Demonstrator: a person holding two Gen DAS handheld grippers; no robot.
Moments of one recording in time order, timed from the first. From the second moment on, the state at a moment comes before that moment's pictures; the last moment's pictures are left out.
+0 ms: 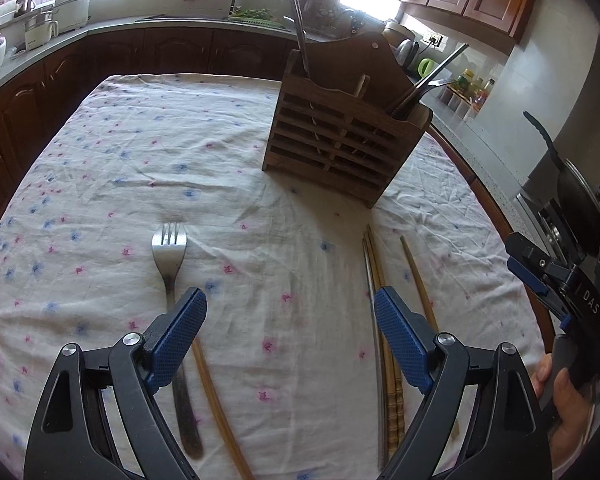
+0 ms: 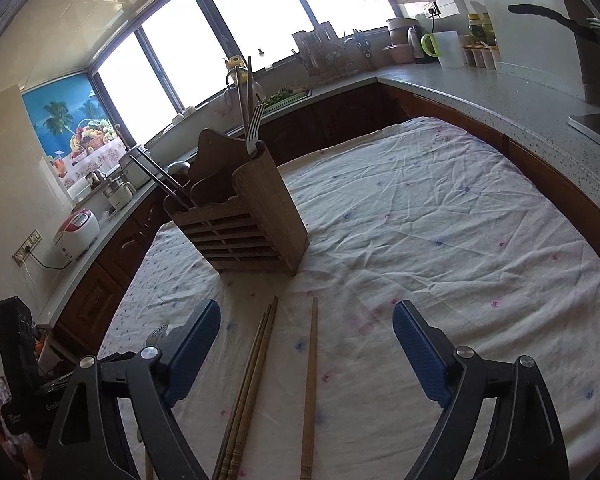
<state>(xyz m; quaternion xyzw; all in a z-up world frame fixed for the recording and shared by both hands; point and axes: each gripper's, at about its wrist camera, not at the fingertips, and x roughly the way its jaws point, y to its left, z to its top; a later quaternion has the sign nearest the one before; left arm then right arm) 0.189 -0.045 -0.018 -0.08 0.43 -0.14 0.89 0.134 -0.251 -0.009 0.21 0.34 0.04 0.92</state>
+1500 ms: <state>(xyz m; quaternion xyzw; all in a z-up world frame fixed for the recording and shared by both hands) 0.237 -0.073 -0.065 0.04 0.50 -0.11 0.86 0.158 -0.259 -0.034 0.22 0.37 0.04 0.90</state>
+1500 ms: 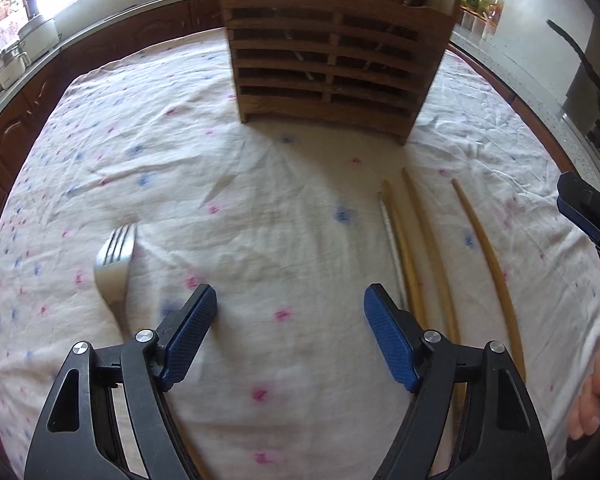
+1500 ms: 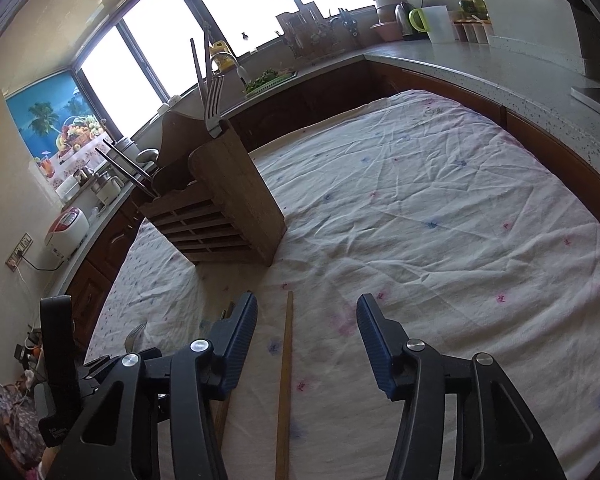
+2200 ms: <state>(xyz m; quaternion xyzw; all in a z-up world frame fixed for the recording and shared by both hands) 0.272 -0.106 -0.064 0.01 0.49 -0.14 0.86 0.213 -0.215 -0.074 0.08 0.46 0.06 0.88</state>
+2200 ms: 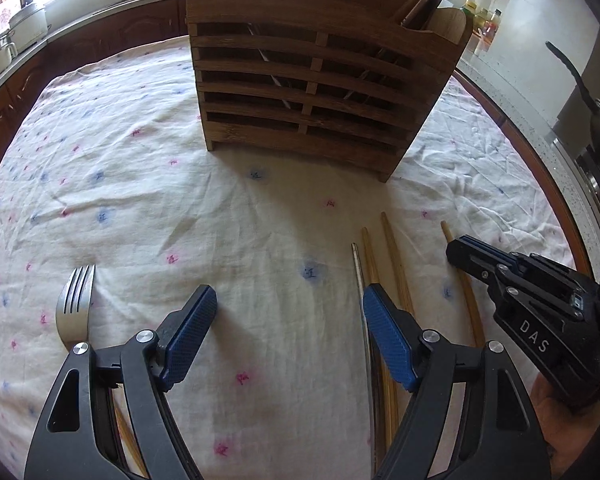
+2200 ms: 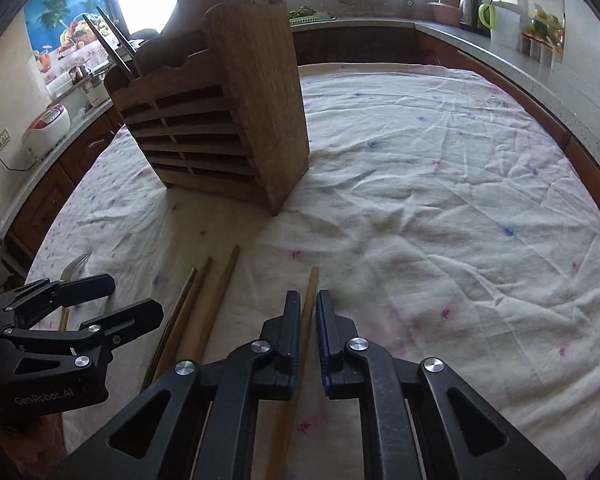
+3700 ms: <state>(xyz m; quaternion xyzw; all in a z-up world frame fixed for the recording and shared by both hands) 0.189 -0.048 0.047 -0.05 0.38 -0.22 0.90 0.141 -0.228 0.044 0.14 0.34 0.10 0.93</state>
